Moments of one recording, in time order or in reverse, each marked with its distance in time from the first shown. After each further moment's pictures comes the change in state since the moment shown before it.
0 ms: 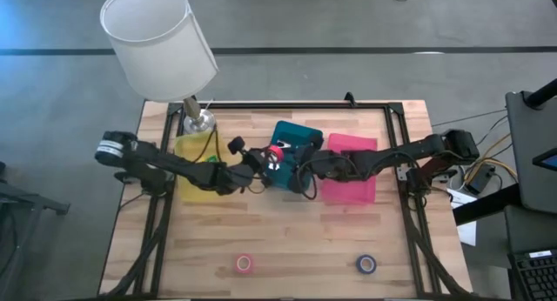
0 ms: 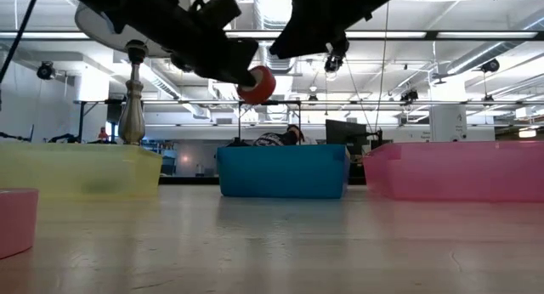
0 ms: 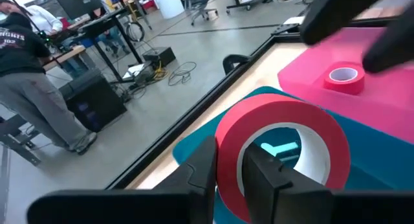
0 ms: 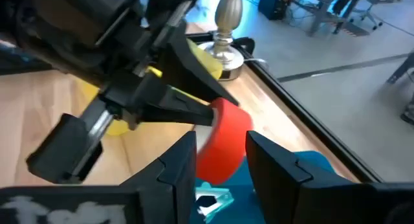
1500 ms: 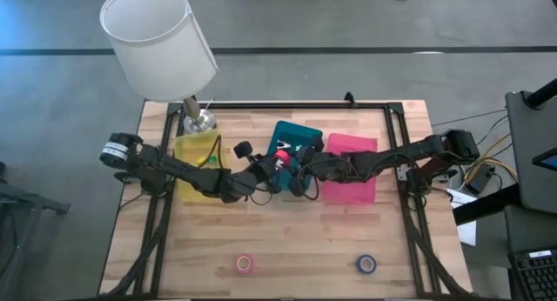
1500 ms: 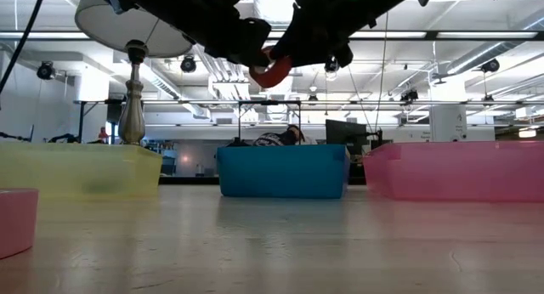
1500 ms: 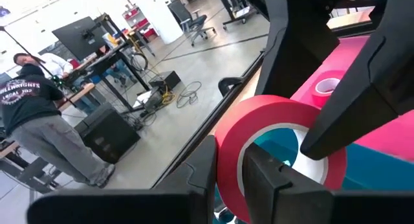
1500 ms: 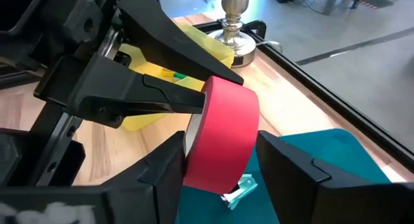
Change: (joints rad) left arm -0.081 0.048 0.094 0.050 -0.058 0.216; right arm -0.019 0.000 -0.038 0.004 -0.043 0.128
